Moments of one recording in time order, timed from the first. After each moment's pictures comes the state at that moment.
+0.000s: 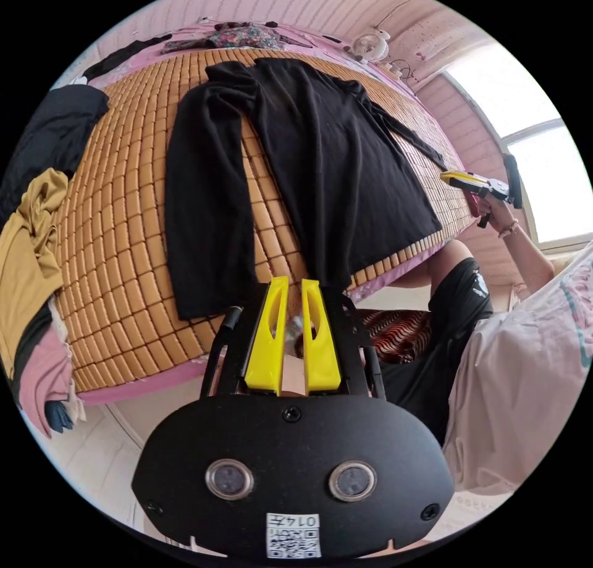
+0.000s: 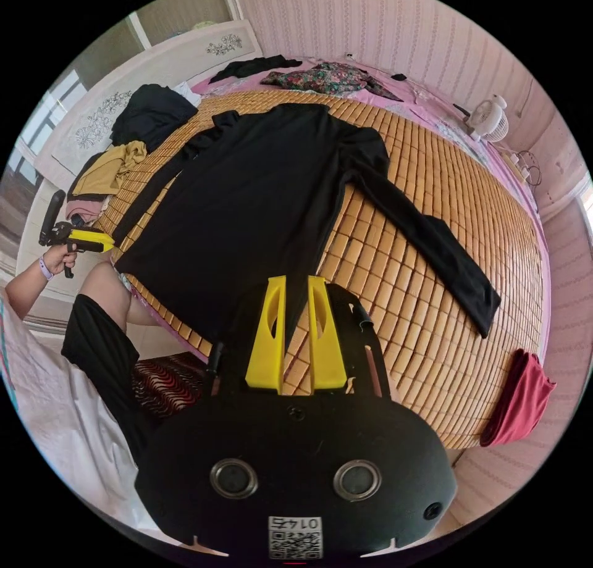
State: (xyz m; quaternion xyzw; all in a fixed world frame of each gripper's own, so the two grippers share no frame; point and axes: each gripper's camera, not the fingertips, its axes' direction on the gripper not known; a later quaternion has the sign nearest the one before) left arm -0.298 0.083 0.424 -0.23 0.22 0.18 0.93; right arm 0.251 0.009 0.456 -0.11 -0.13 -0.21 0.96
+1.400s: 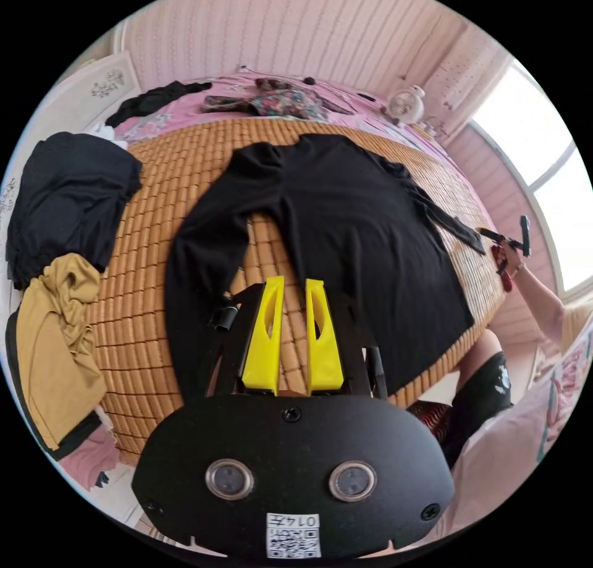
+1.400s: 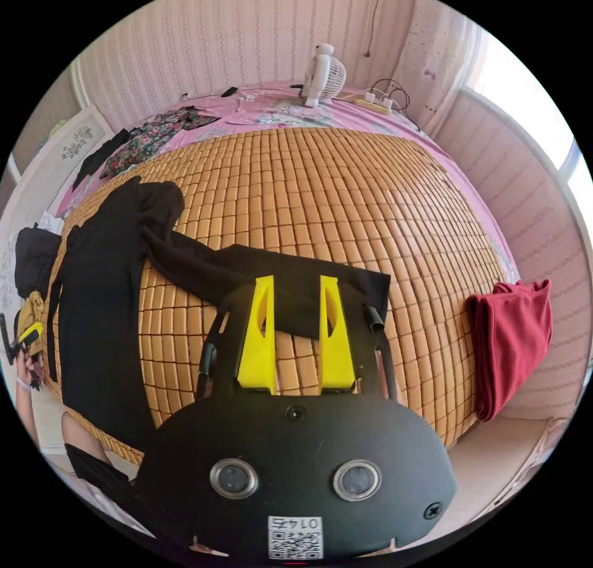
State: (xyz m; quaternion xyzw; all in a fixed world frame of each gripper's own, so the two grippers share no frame) left arm -0.148 0.014 0.474 -0.17 0.23 0.17 0.94; right arm 0.513 0.026 0.487 -0.11 0.03 0.11 0.99
